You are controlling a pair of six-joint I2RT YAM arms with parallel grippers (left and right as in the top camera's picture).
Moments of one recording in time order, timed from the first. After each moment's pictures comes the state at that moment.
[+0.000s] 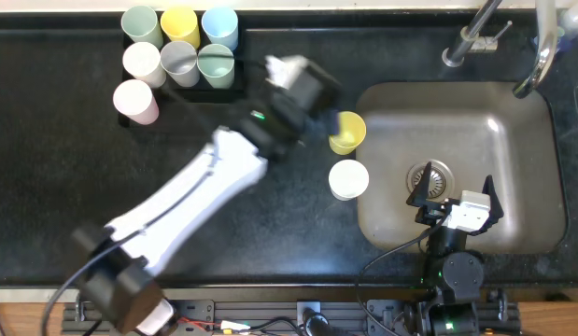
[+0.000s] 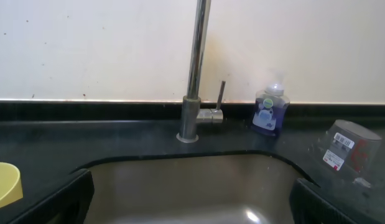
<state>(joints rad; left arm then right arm) -0.76 1.77 1.56 -0.79 -0.21 -0.82 0.11 0.01 0.02 0.01 0.36 -0.06</state>
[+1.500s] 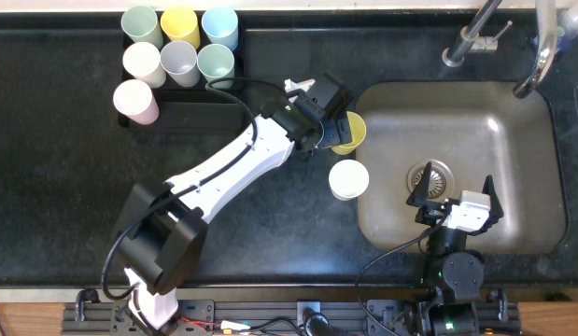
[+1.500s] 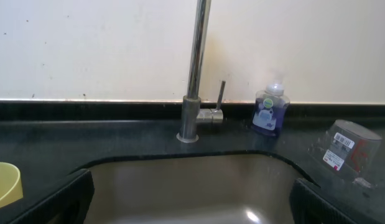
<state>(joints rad) -0.73 1.98 1.56 -0.73 -0.04 -0.95 0.11 0.01 0.02 0.01 0.36 -0.06</state>
